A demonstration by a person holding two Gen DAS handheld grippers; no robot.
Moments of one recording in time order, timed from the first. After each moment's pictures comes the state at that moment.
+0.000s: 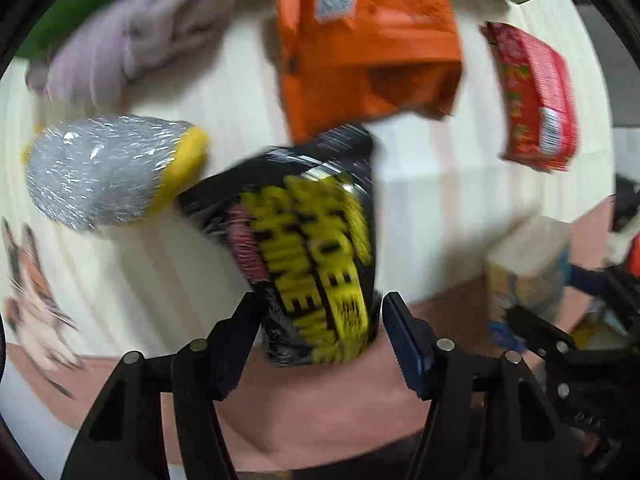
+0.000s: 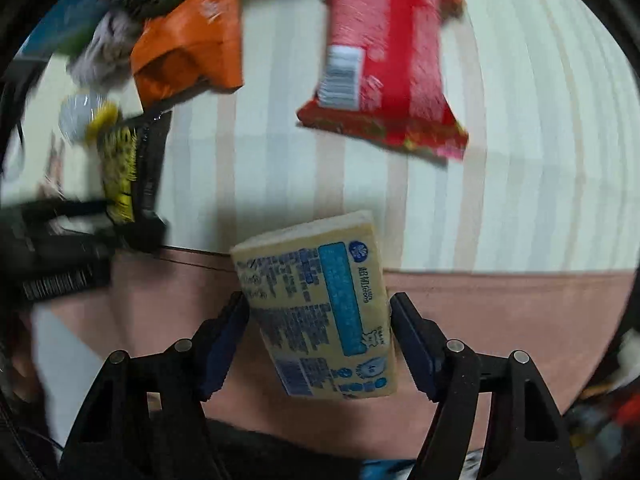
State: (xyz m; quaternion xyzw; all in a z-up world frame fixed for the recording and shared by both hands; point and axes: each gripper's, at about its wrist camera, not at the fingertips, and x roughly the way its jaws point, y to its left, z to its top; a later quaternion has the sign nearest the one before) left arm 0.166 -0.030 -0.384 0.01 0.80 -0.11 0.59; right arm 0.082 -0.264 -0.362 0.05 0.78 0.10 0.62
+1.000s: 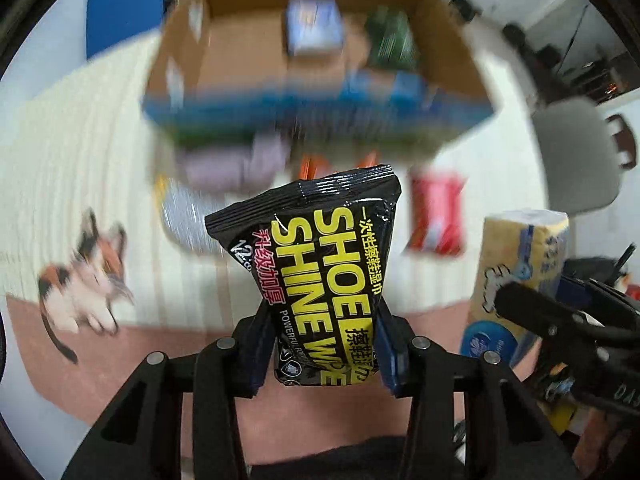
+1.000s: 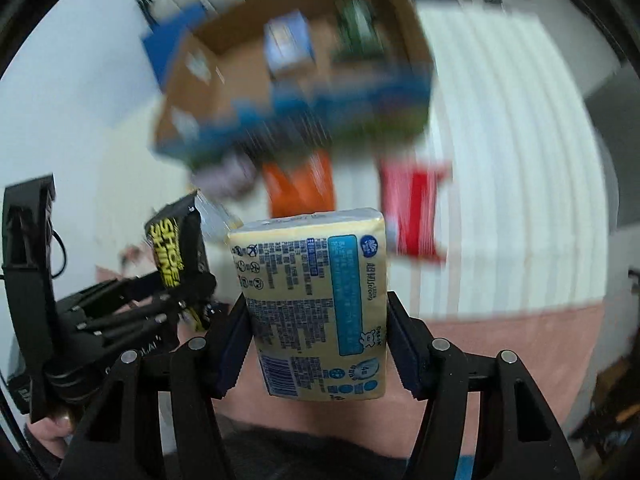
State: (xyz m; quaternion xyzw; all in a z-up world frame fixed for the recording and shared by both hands) left arm 0.143 -0.011 -0.193 -0.06 0.67 -0.06 0.73; right arm 0.104 -0.253 -0.192 0.11 0.66 0.15 0.73
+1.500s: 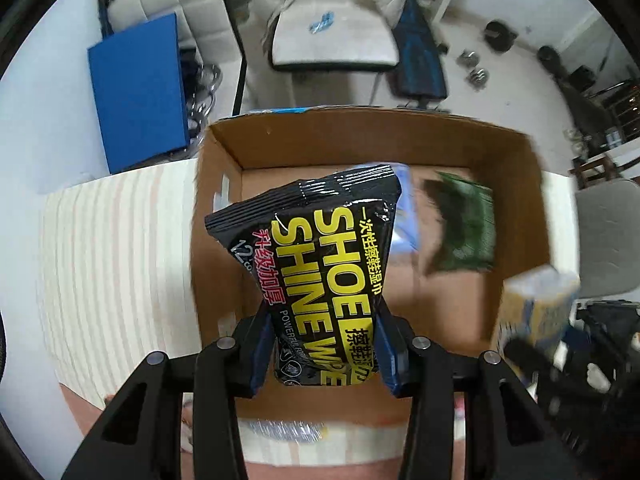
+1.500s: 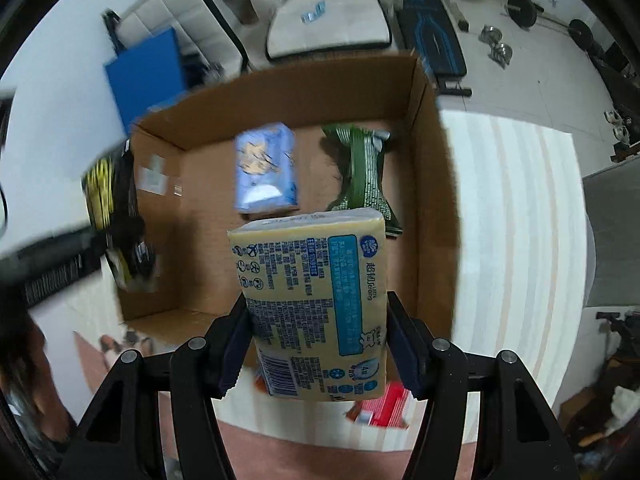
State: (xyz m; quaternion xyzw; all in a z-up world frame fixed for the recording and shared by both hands) left arm 0.416 0.025 -0.232 -0.02 0.68 0.01 0.73; right arm 0.329 -0.206 -0.236 0.04 0.69 0.10 0.72
